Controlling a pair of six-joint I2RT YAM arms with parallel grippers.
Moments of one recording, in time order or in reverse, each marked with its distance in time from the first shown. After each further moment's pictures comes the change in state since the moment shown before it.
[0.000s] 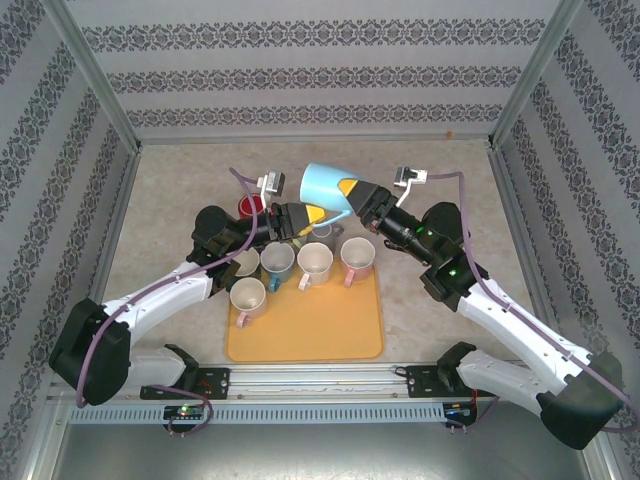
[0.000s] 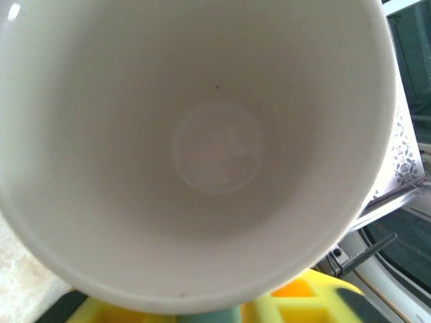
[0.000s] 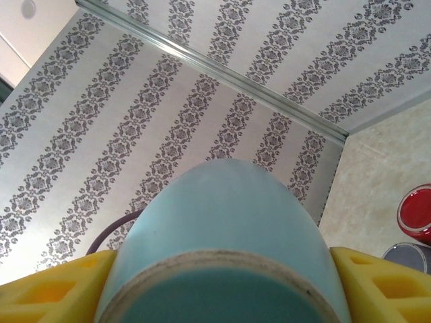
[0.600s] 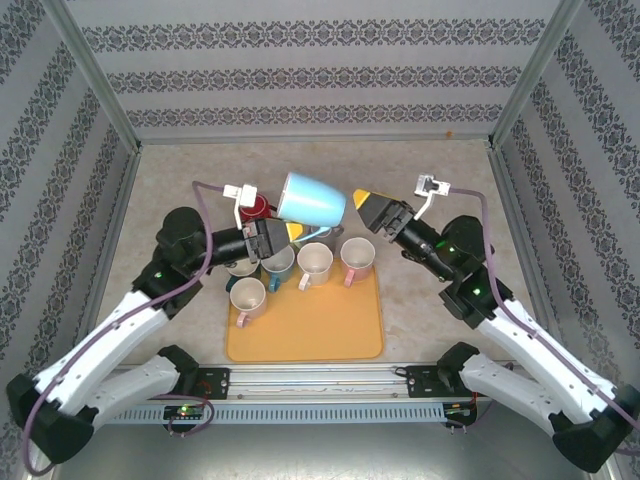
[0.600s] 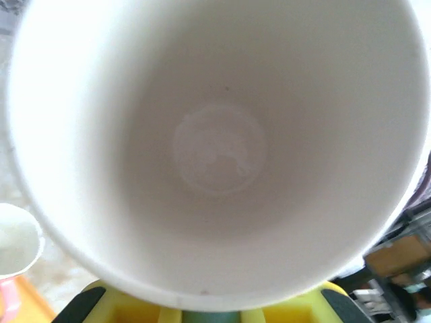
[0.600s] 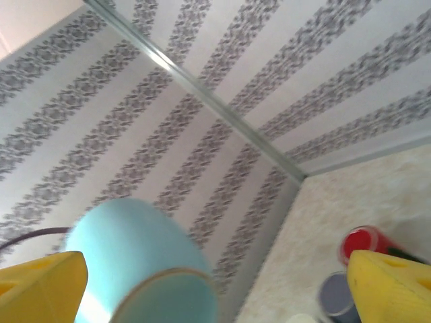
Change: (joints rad) left arm -0.051 -0.417 0.153 -0.930 -0.180 0.559; right arm 0.011 -0.198 0.000 -0.230 0.143 -0.278
